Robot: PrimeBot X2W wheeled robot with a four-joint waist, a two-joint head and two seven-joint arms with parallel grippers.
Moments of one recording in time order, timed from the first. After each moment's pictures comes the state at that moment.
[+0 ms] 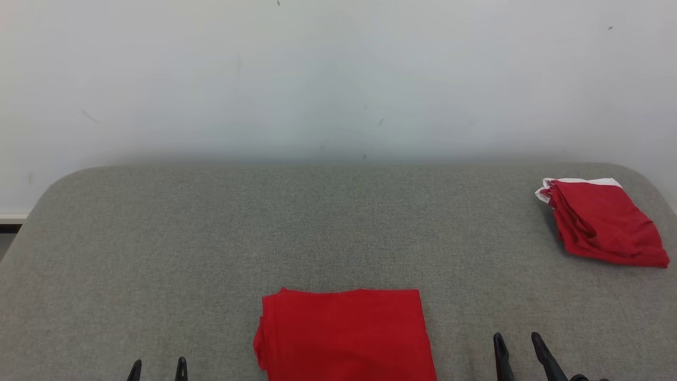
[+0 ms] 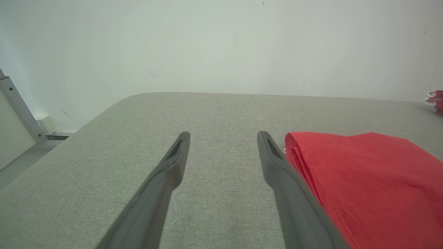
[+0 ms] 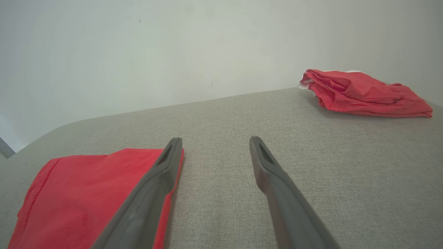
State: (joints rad) left arm 0.18 0.05 0.08 0.13 -0.08 -0.13 -0.26; right arm 0.14 -0.05 0.03 0.21 0.22 0.13 -0.26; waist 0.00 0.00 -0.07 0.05
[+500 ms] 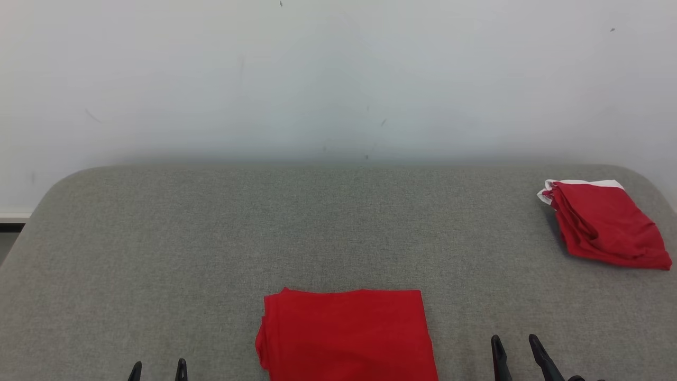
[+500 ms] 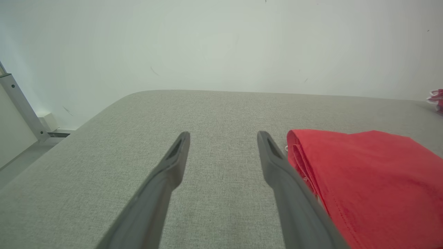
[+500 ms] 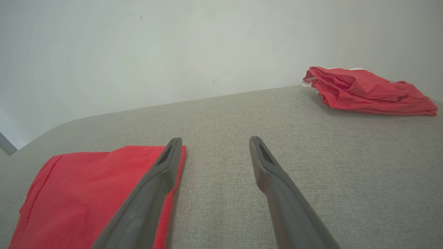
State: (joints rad) left arm 0.18 0.05 0.08 0.14 -0.08 -0.13 -0.26; right arm 0.14 -0.05 0.03 0.22 0.22 0.13 -0.26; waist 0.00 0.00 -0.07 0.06
